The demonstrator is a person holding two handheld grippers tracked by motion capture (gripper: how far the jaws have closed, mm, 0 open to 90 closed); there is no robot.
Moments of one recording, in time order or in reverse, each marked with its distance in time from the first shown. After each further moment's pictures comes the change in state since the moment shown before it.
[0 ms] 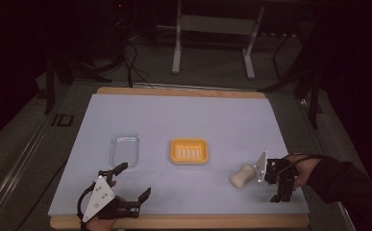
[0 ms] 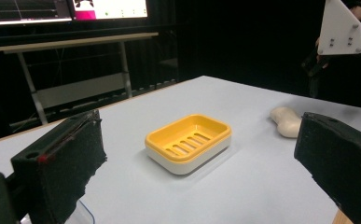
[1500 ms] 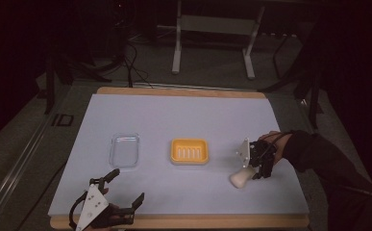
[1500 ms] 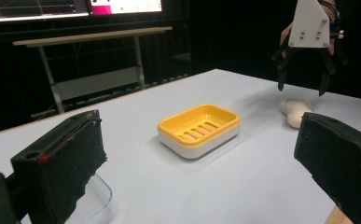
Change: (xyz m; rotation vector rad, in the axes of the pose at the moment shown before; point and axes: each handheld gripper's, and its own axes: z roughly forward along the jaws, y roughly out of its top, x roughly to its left) left arm -0.006 -0.006 -0.022 0.025 0.071 -0.002; right arm -0.059 0.038 -0.002 -0.018 -0.098 -0.279
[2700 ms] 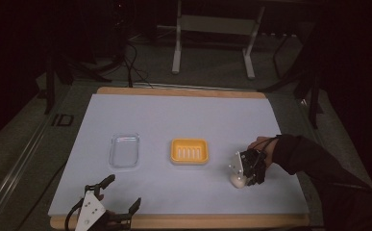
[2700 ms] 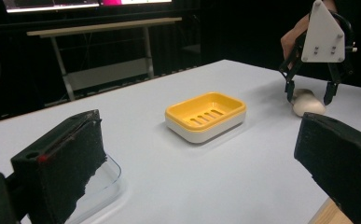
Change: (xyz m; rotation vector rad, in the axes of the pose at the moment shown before) left arm -0.006 -0.005 -0.013 0.036 0.040 0.001; right arm 0.003 0.019 0.034 0.048 0.039 -0.174
